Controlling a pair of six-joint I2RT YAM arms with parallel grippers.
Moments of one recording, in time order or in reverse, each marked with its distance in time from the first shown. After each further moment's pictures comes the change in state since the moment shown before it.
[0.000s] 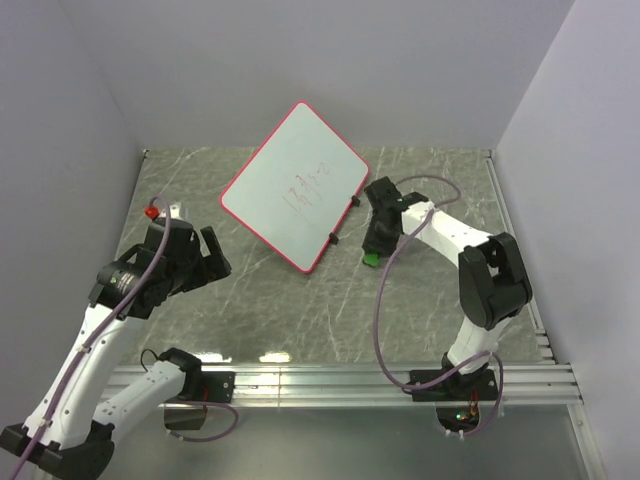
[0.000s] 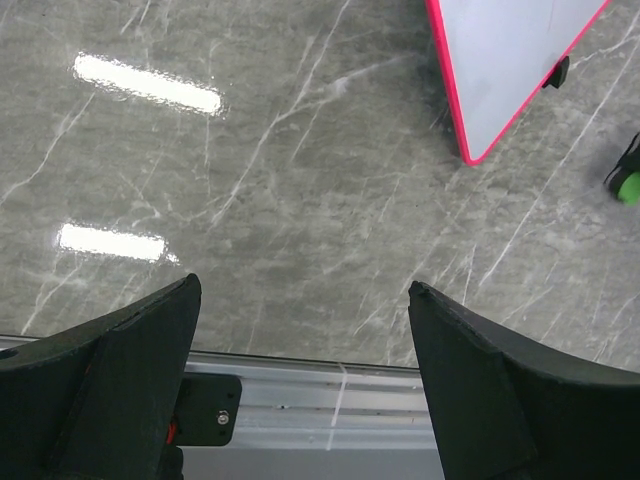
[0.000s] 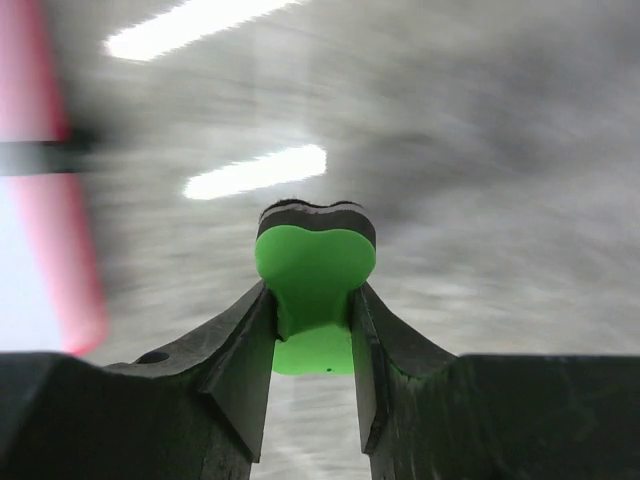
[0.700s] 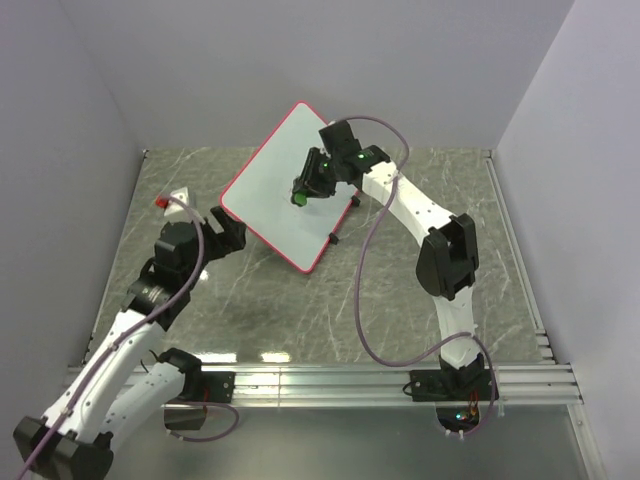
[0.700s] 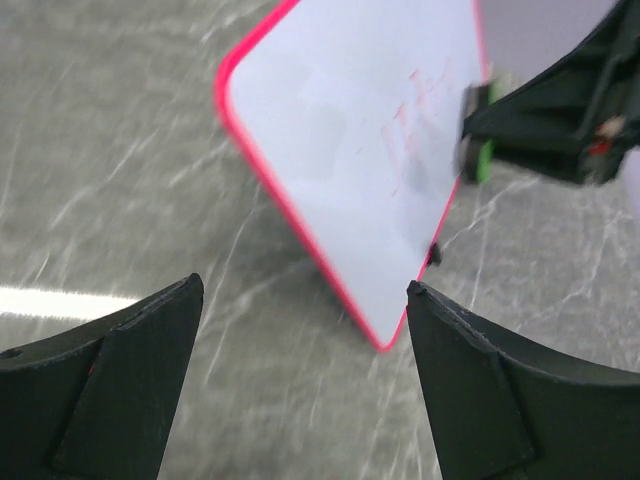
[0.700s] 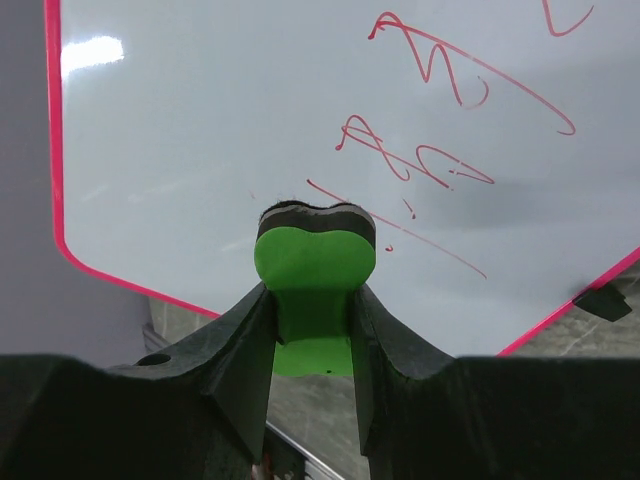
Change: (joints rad) left arm 0.005 -0.076 -0.368 0.796 -0.058 0.104; right arm 0.125 0.352 0.798 0.072 -0.336 0.013
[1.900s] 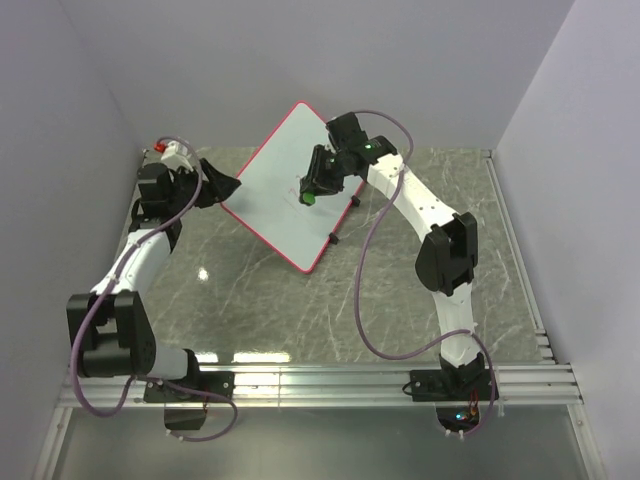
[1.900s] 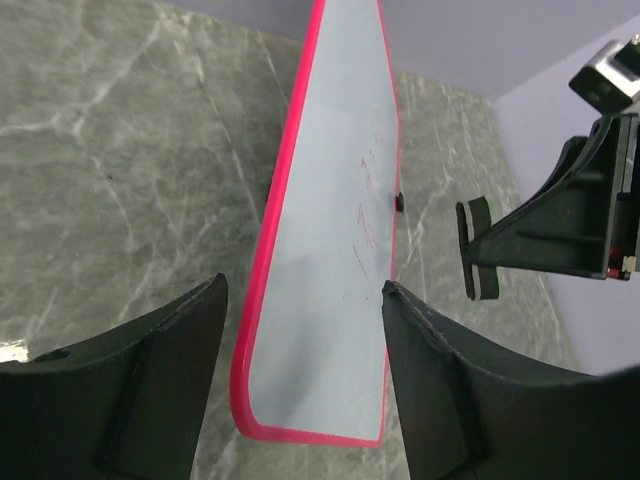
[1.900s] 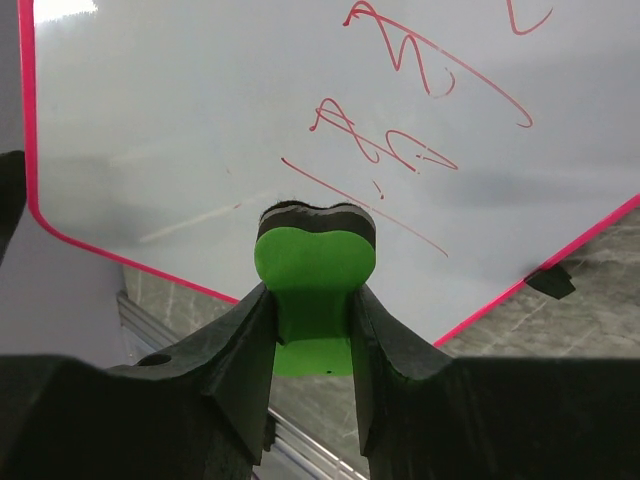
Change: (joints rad) left arm 0.447 0.633 0.216 0.489 0.780 0.072; right arm -0.044 0.041 0.114 -0.146 -0.074 -0.111
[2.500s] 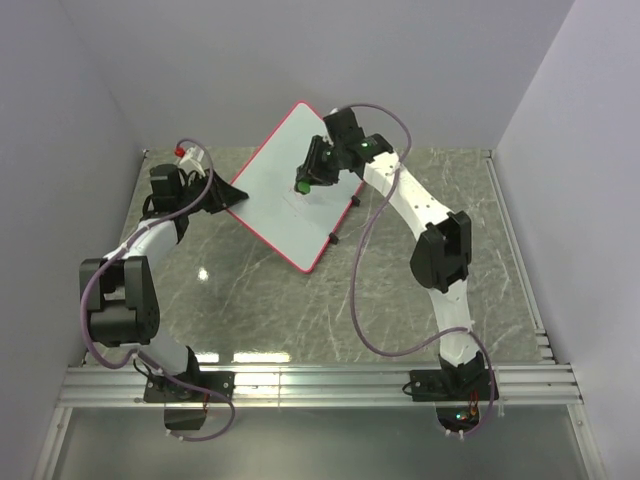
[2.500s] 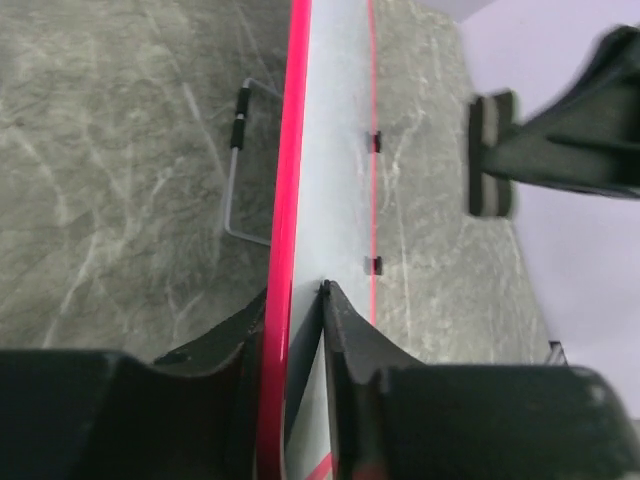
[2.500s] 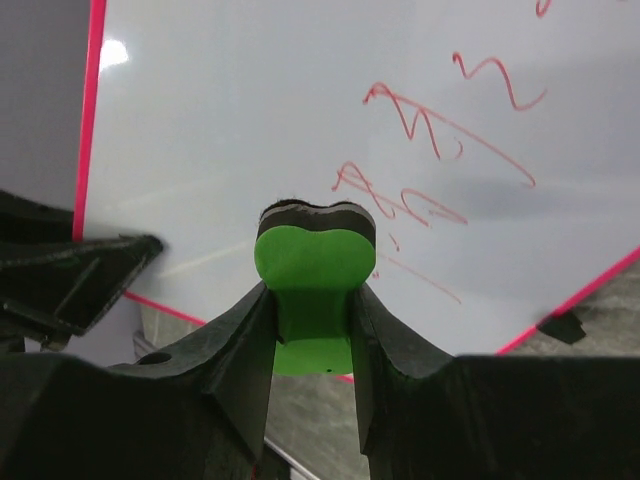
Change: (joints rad) left arm 0.003 0.198 0.020 0.047 0.208 -0.003; right arm 0.008 0.034 0.058 0.048 0.046 0.037
